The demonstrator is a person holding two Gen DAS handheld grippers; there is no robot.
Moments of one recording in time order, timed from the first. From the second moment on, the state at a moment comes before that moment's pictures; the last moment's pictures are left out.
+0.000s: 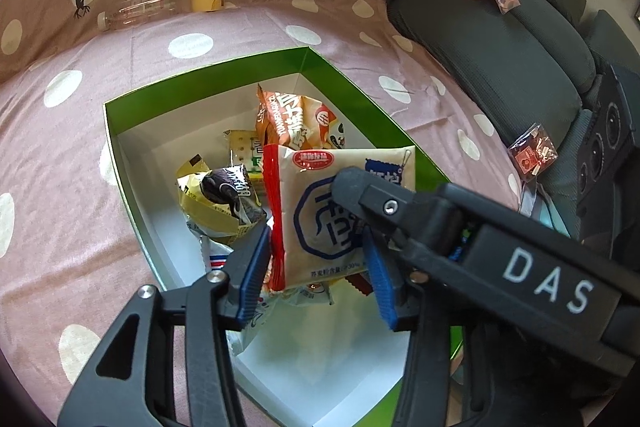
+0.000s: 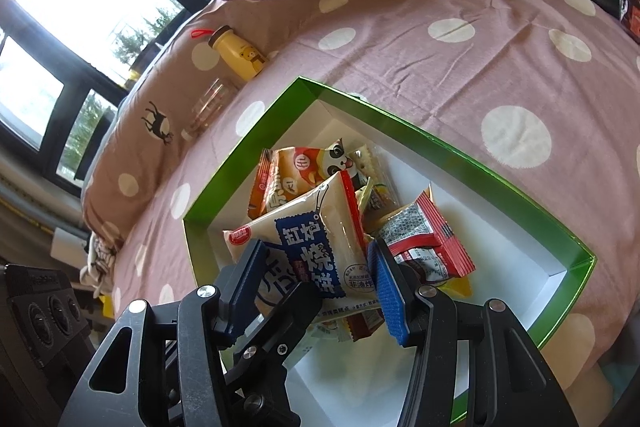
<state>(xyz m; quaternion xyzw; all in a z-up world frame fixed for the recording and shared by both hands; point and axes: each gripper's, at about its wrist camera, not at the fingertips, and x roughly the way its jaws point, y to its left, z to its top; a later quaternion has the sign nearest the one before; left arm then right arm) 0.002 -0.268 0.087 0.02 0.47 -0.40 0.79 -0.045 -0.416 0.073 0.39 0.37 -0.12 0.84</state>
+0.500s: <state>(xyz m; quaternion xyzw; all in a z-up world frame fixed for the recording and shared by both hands) -0.009 -0.261 0.107 0.05 0.44 -0.39 0.81 -0.066 -0.425 0.088 0.38 0.34 -0.17 0.84</state>
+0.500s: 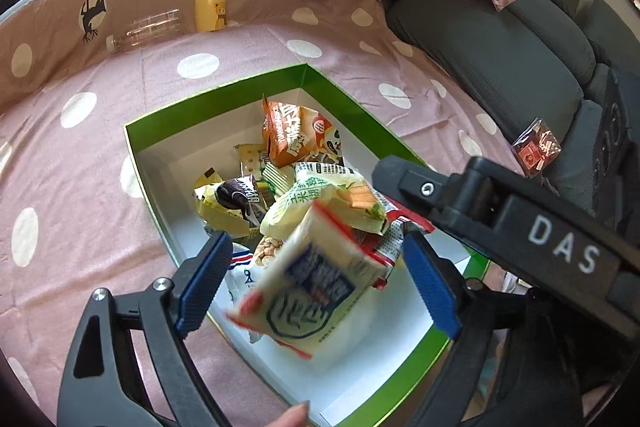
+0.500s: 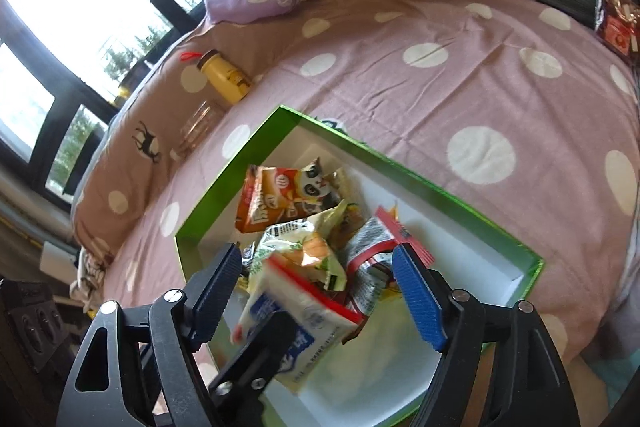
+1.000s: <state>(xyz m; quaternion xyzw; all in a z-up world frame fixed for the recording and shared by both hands) -0.026 -0.237 0.145 0.05 0.39 -0.37 0.84 -0.098 -0.424 0.119 0.36 0.29 -0.20 0.86</state>
